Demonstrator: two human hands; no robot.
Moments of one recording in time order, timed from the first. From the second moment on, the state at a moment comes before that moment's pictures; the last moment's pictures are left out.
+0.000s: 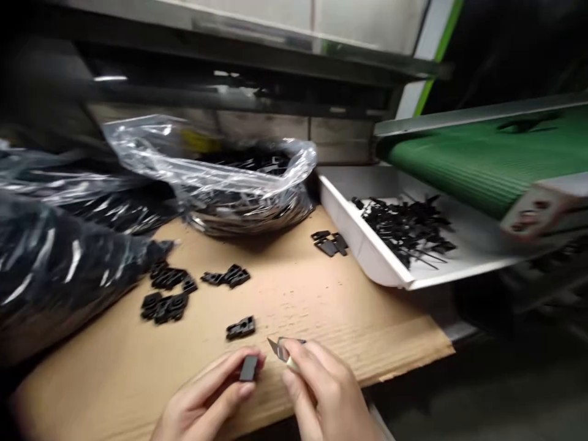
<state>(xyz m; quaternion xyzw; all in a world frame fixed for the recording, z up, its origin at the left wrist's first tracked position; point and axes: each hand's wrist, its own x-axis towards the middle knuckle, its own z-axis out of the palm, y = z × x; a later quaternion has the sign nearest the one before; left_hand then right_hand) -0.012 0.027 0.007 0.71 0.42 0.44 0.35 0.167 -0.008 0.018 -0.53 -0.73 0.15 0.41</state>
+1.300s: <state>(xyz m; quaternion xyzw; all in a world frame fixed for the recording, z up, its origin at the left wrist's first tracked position) -0.010 0.025 0.011 0.73 0.42 0.39 0.37 0.157 -0.009 0.020 -0.49 -0.73 0.31 0.35</state>
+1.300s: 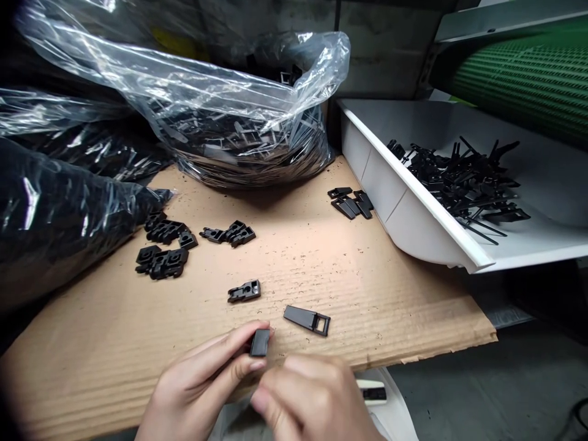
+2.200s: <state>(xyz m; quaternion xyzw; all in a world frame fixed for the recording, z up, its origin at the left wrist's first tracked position) -0.003 0.020 0.026 0.66 0.40 0.39 0.50 0.164 -0.012 0.013 -0.50 -0.75 0.08 0.42</state>
